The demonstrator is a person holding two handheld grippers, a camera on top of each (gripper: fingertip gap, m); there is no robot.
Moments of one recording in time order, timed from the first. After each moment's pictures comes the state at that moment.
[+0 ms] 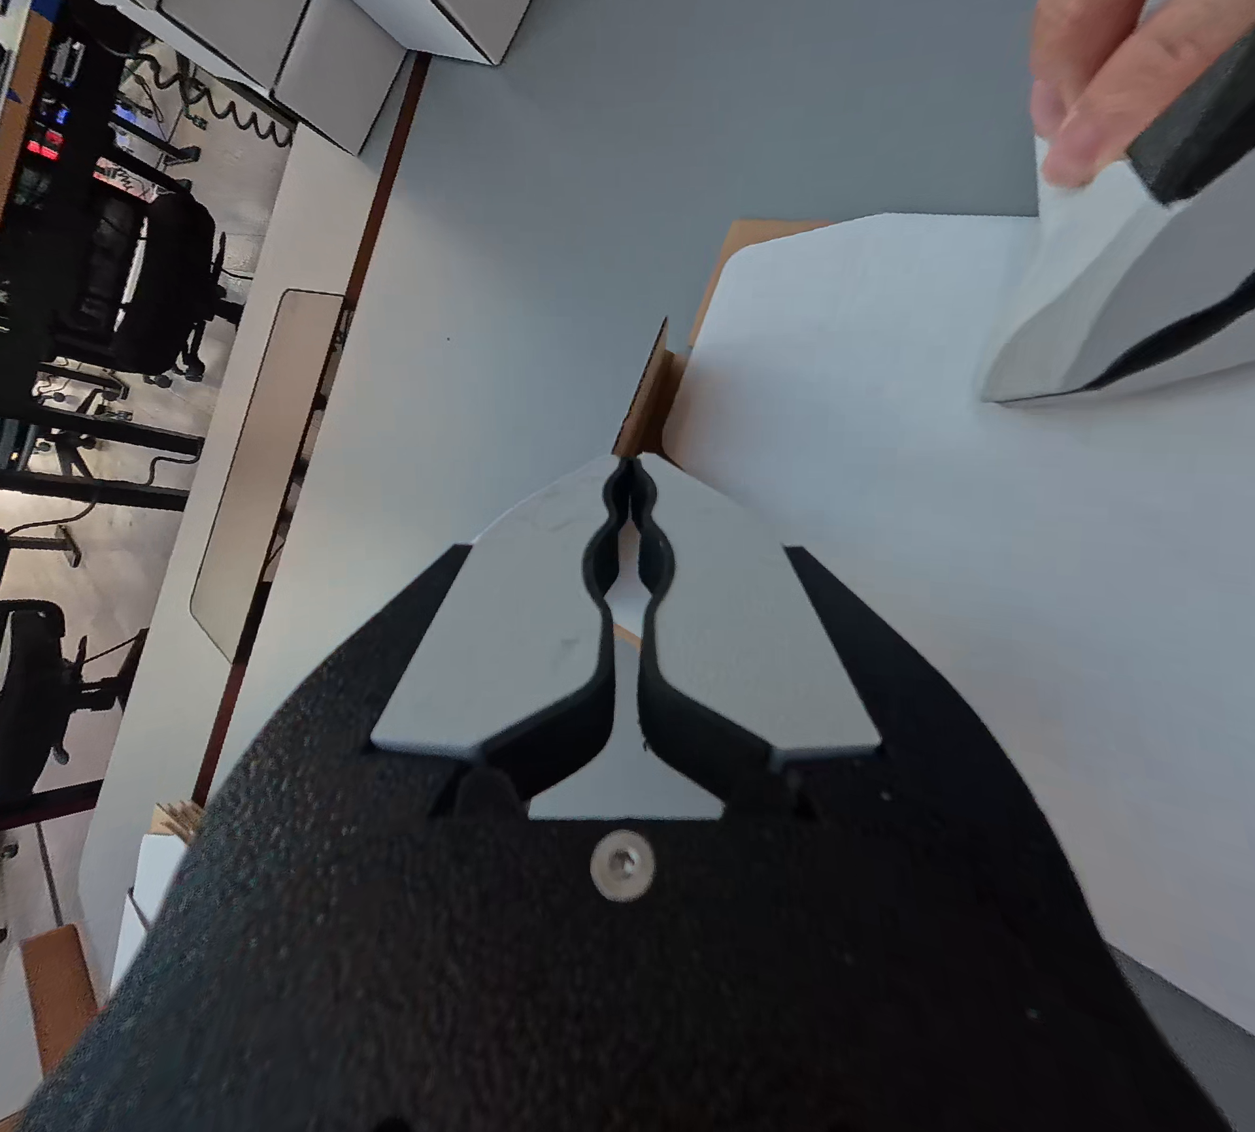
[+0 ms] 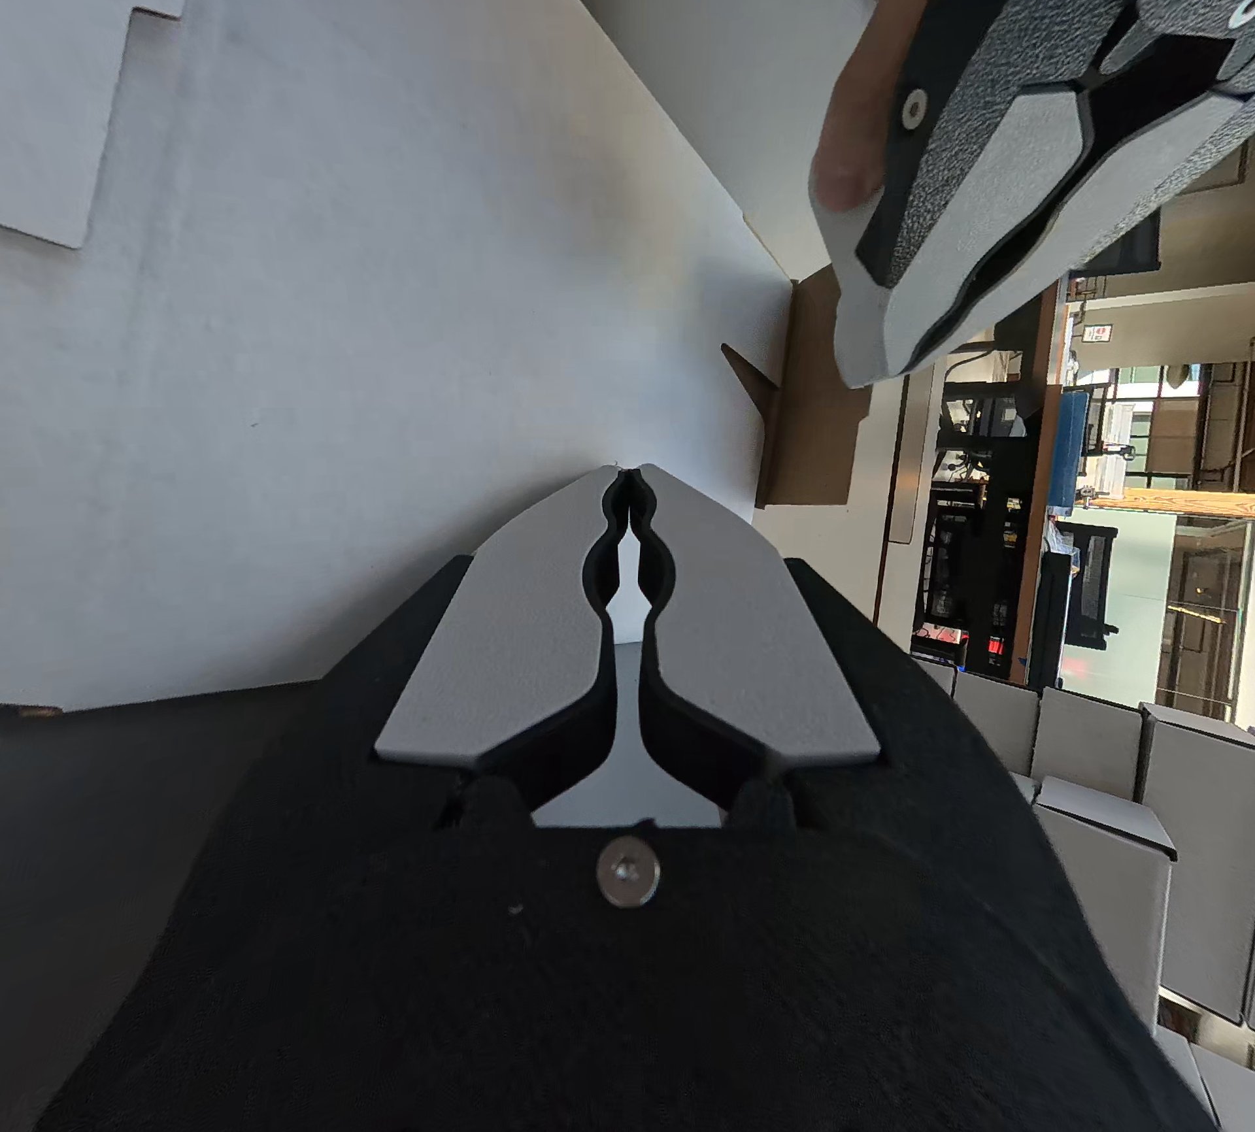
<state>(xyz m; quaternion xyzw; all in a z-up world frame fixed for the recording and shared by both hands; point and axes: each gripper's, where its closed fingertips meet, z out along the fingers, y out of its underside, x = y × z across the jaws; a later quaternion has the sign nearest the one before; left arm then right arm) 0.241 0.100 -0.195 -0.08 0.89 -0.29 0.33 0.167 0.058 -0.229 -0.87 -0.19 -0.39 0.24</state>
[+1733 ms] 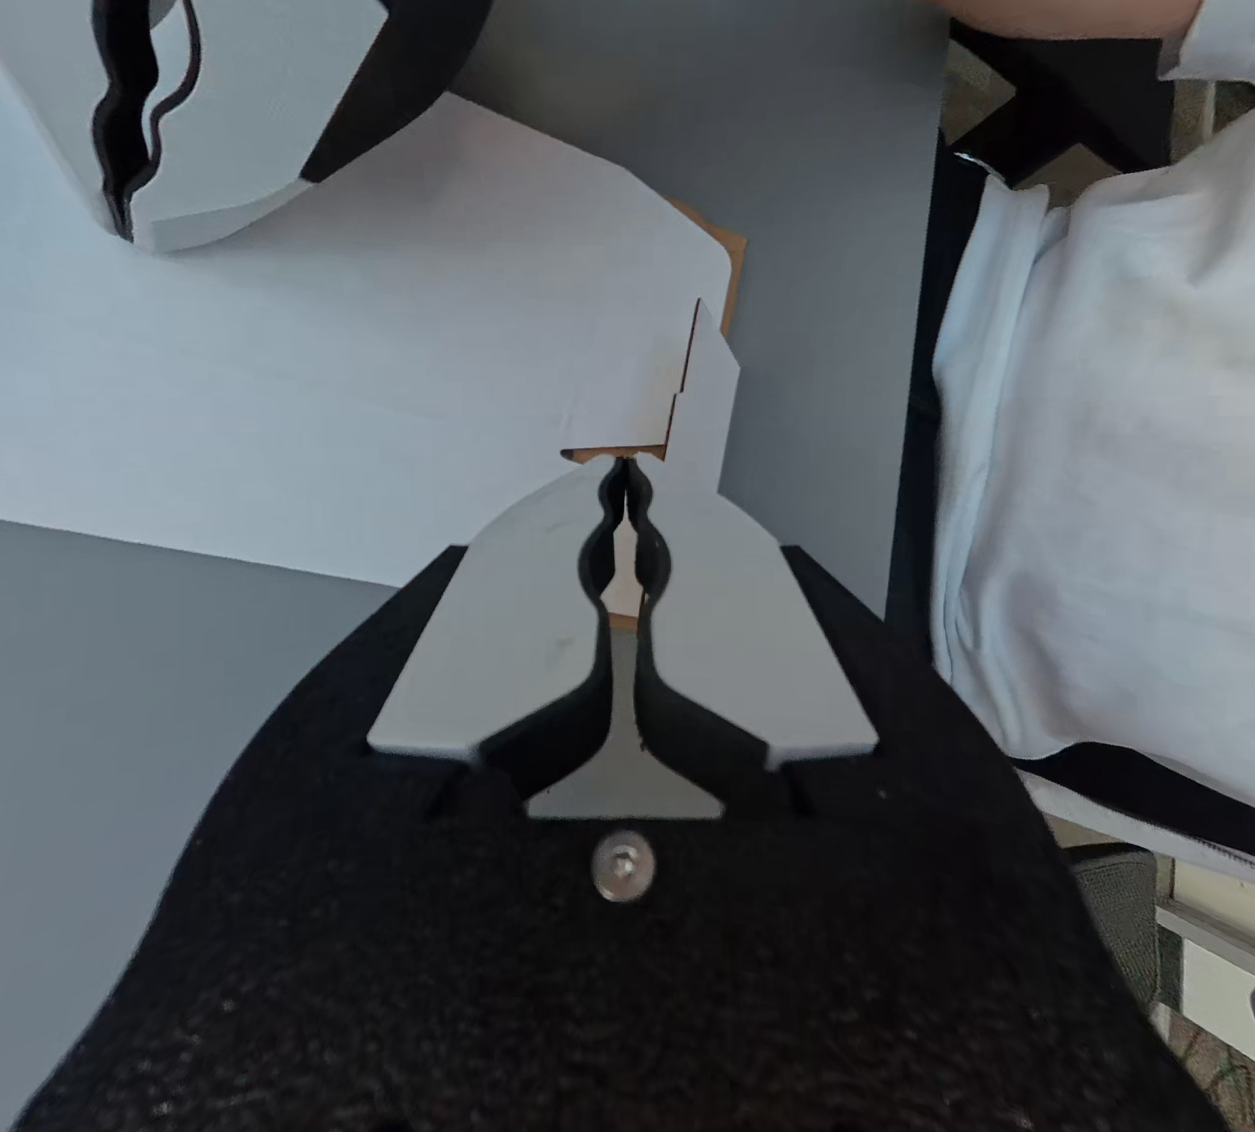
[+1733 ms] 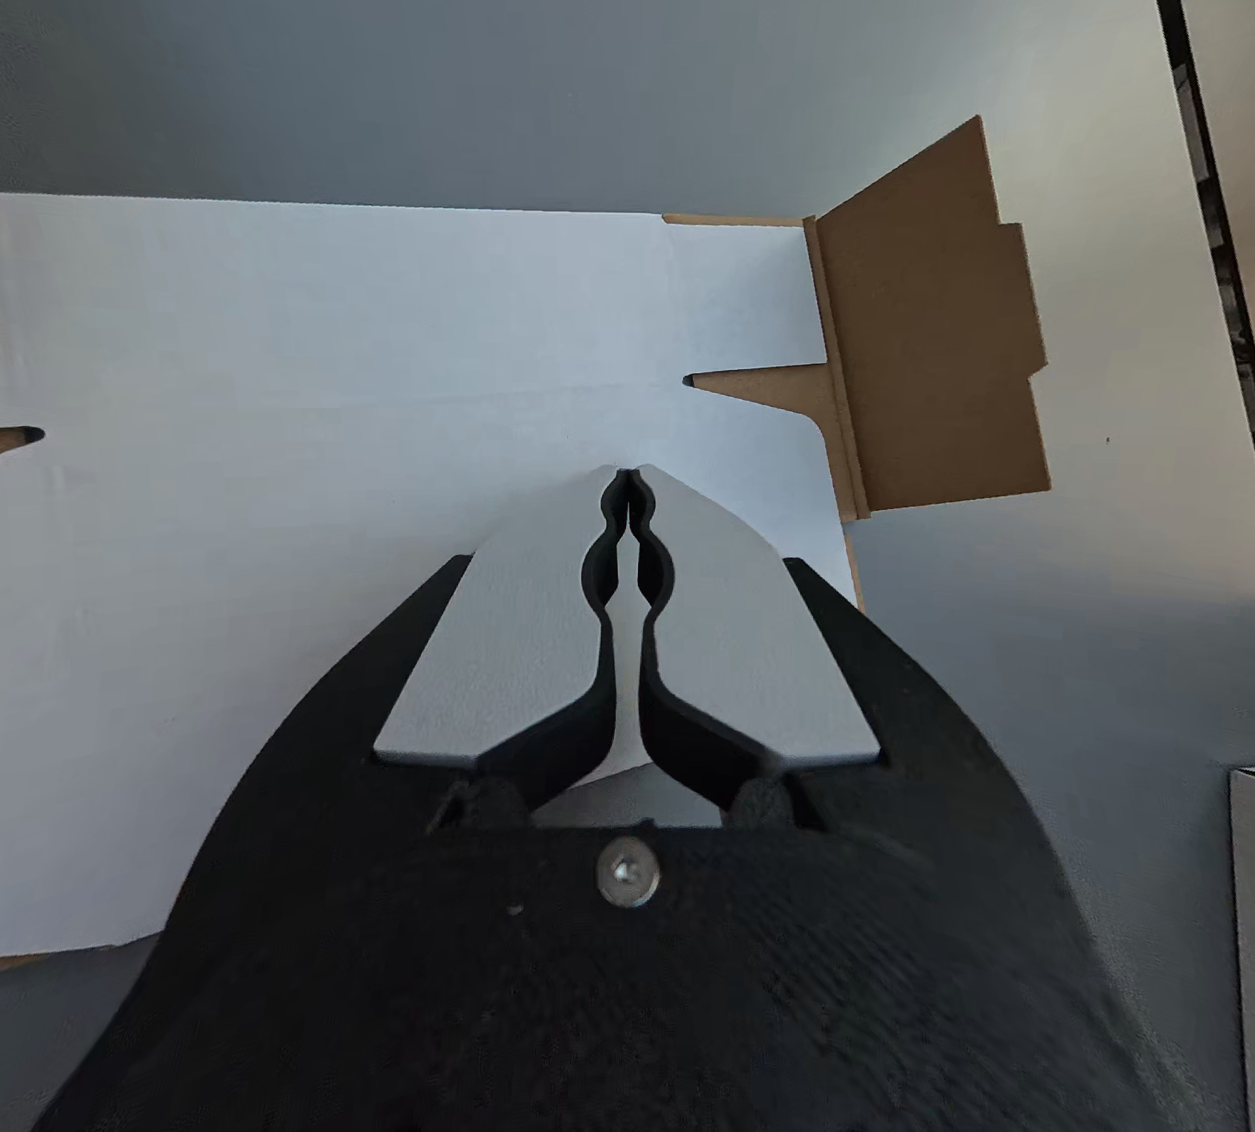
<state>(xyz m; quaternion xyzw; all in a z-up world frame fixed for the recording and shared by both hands) 0.054 0.112 -0.201 -0.15 0.92 -0.33 -0.12 0.192 0.087 -0.233 -0.93 0.03 -0.17 0.31</state>
